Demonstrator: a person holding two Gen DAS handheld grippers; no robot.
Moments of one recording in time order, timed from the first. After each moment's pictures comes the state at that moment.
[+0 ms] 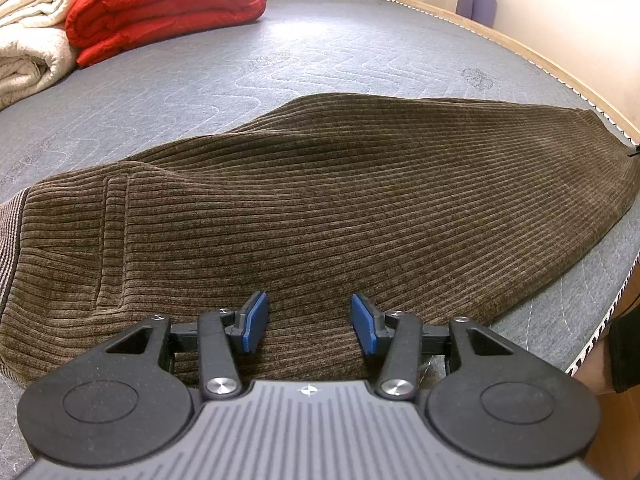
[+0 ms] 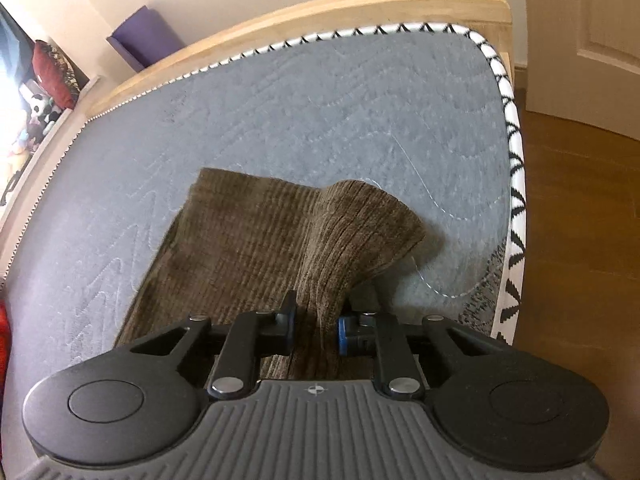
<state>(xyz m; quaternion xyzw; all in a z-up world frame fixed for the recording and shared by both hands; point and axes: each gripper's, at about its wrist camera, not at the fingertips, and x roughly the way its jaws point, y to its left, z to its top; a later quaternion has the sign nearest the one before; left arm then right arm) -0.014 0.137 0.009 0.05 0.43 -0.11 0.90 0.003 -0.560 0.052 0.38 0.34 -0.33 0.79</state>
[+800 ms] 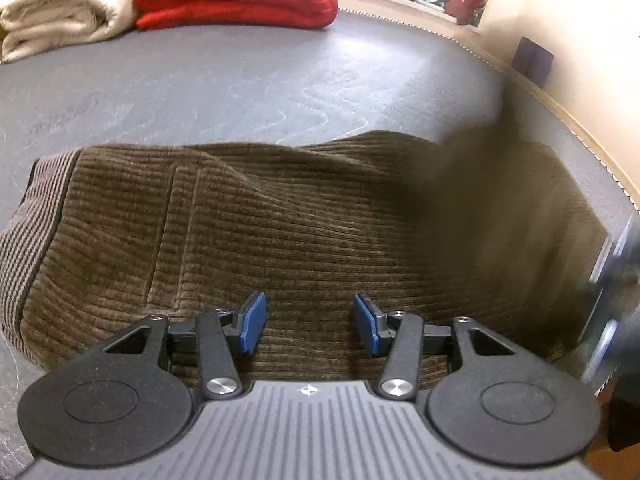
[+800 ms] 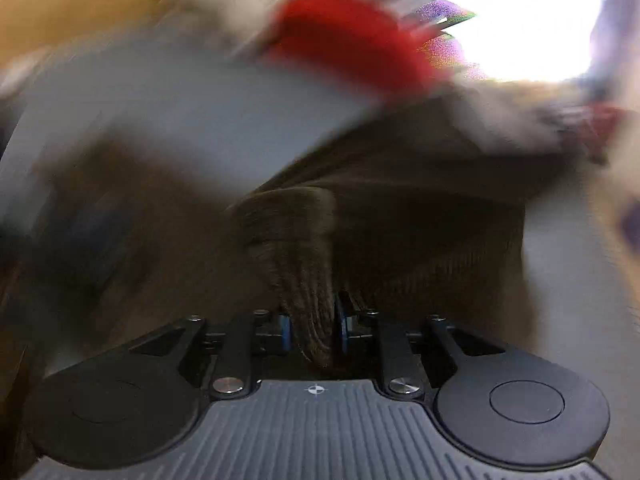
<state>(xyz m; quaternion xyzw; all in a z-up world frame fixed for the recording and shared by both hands) -0.004 0.176 0.023 -0.06 0.43 -0.05 0.90 -0.029 -0.069 0.057 -0.26 0.36 0.23 0.87</state>
